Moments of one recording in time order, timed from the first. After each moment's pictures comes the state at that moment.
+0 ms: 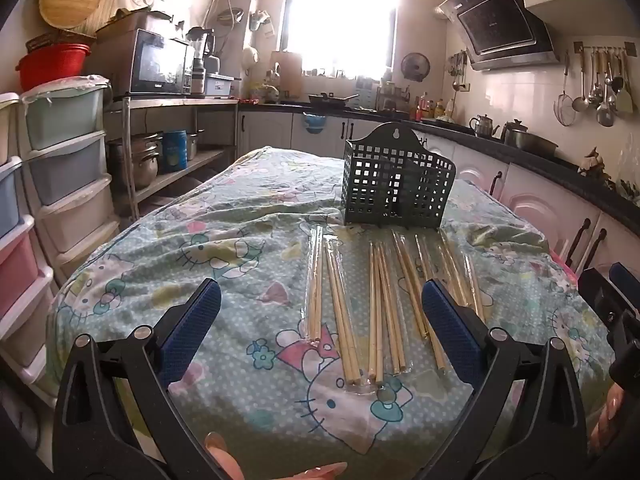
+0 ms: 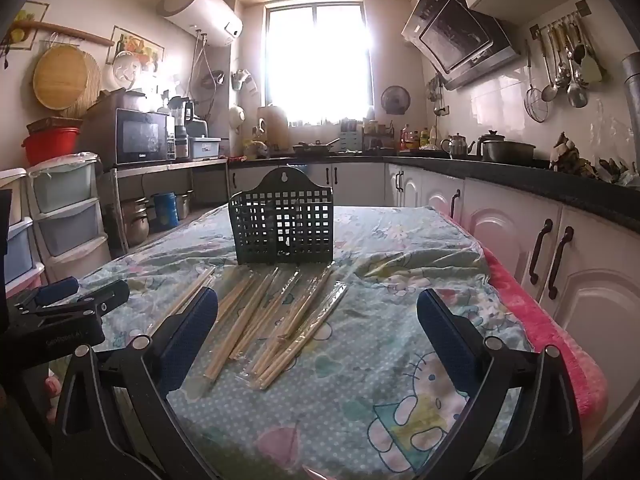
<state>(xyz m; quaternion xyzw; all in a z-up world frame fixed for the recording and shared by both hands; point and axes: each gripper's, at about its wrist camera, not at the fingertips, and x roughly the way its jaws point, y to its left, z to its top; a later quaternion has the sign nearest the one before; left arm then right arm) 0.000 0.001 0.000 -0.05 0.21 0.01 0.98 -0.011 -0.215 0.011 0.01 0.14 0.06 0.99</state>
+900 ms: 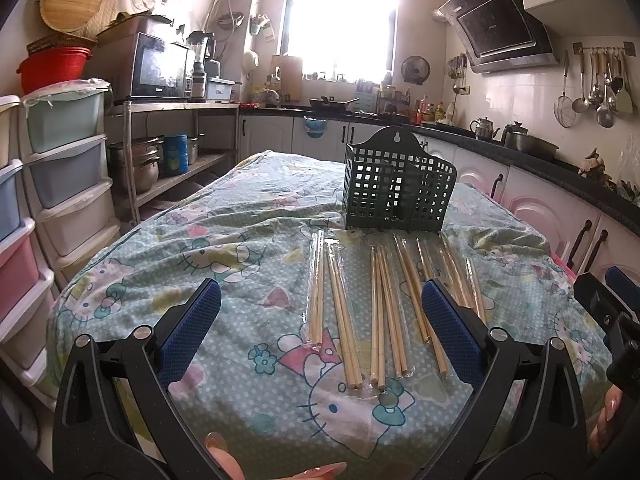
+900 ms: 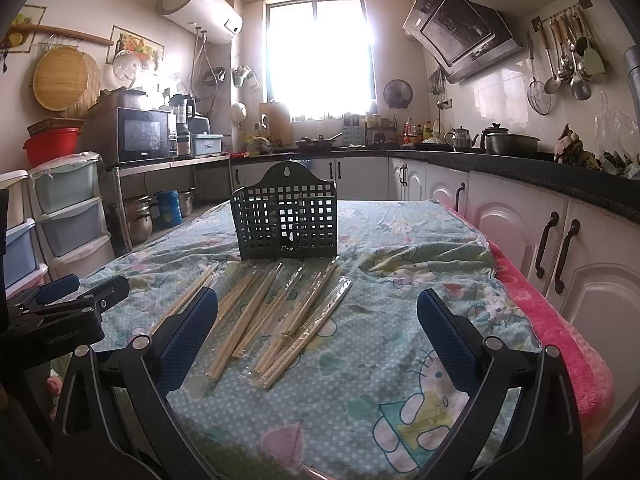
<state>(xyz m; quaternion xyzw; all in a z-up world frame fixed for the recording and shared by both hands) 0.003 0.002 0.002 -0.05 0.20 0.01 0.98 -0.004 -0.216 0.003 0.01 0.14 0.06 0.99</state>
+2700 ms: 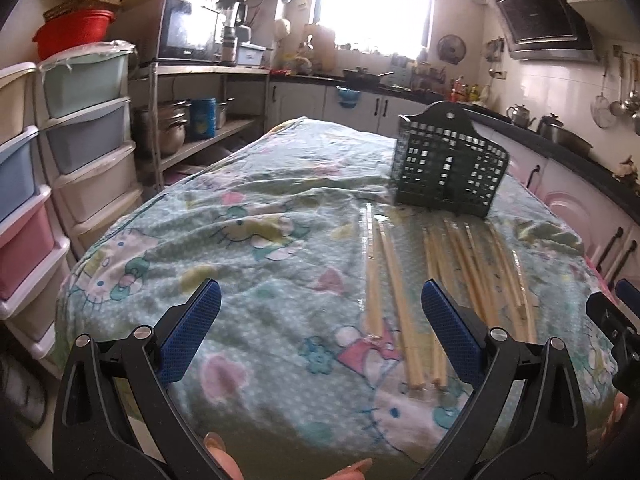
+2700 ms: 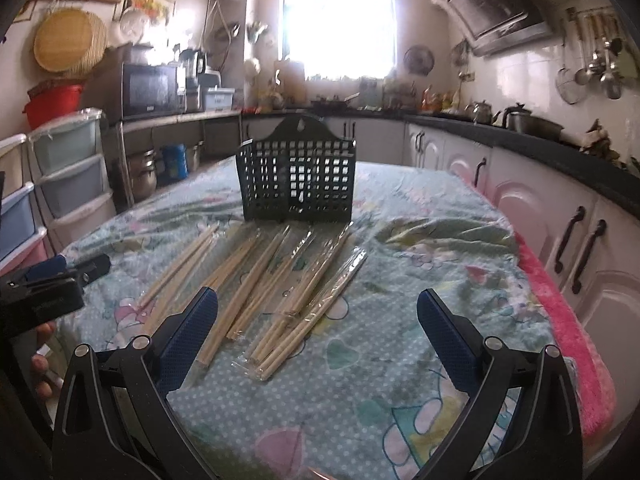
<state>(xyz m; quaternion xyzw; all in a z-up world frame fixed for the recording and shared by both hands) 0.026 0.041 -0.014 -0.07 0.26 0.06 0.96 0.044 -0.197 -0.004 -0.03 0.23 0.09 0.97</state>
